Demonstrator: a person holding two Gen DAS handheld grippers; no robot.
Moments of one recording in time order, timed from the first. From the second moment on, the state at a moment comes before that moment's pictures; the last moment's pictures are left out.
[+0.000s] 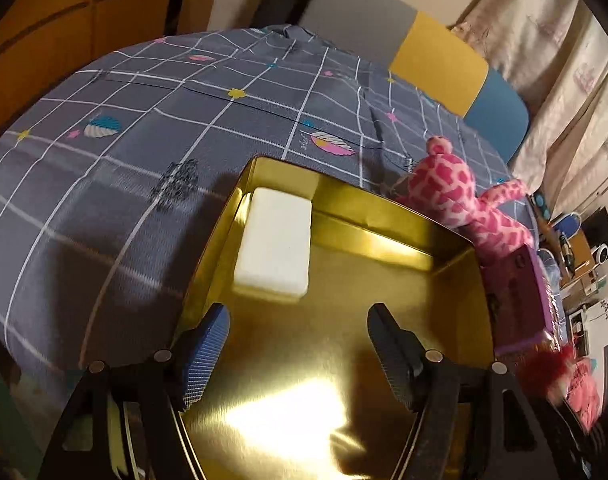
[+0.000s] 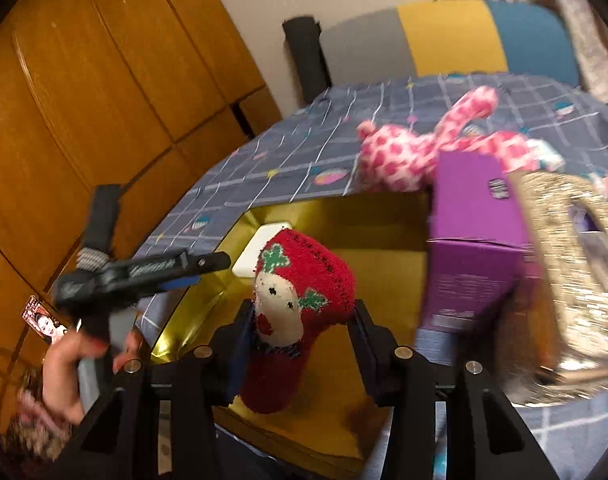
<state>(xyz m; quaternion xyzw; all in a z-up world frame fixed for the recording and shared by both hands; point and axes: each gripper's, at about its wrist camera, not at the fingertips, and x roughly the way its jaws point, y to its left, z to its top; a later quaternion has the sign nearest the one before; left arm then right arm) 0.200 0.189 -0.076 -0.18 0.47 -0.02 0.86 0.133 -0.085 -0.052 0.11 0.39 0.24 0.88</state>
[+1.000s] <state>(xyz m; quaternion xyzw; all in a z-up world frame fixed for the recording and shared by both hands) 0.143 0.202 -0.092 -0.24 0.46 -0.01 0.86 0.265 0.015 -0.095 0.11 0.46 0.21 0.85</state>
